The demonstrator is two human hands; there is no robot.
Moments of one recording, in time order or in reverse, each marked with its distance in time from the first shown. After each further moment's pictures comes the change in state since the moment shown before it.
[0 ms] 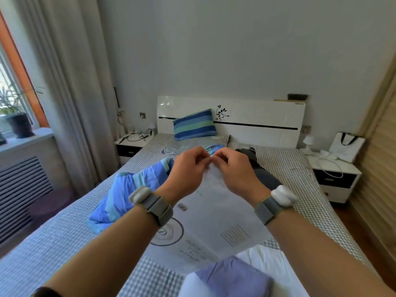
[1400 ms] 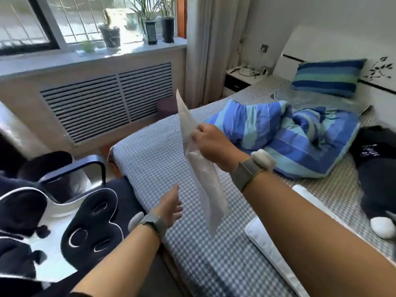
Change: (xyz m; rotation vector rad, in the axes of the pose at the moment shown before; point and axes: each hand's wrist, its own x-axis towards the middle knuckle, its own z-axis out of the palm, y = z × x) left_hand -0.408 -0.209 -0.114 -0.764 0.460 -1.543; right_hand -0.139 -0.199 0.306 0.189 -0.784 0.072
